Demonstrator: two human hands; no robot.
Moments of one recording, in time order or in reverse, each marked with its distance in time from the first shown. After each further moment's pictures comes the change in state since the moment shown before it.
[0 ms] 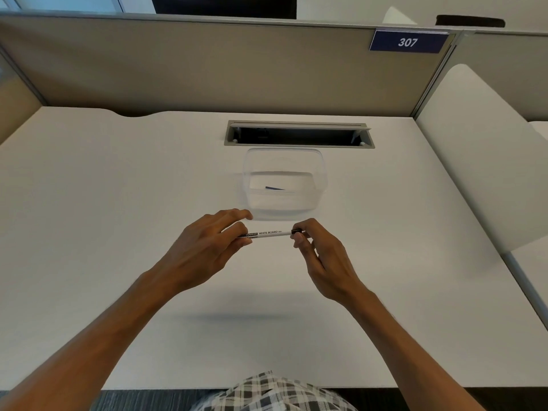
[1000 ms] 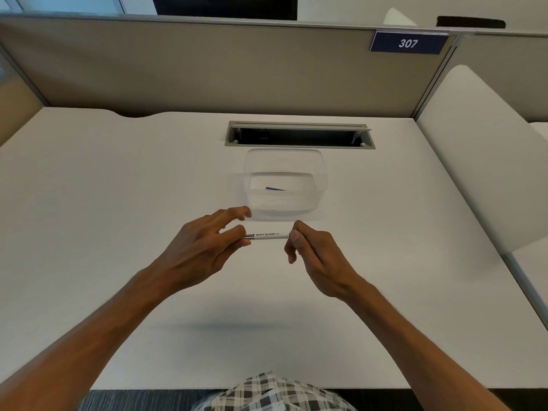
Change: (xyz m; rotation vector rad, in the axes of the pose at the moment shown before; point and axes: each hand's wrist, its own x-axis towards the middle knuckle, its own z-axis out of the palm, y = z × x) left_hand -0.001 0.002 -0.011 0.023 0.049 0.082; right_hand 0.009 -0.021 -0.009 0.224 -0.175 0.042
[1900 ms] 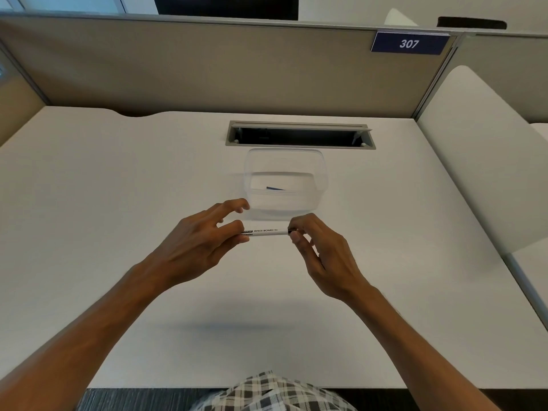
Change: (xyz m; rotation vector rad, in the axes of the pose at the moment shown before) left_hand 0.001 -0.006 -0.006 -0.018 -0.042 -0.018; right_hand -0.004 0.002 -0.001 -0.268 0.169 -0.187
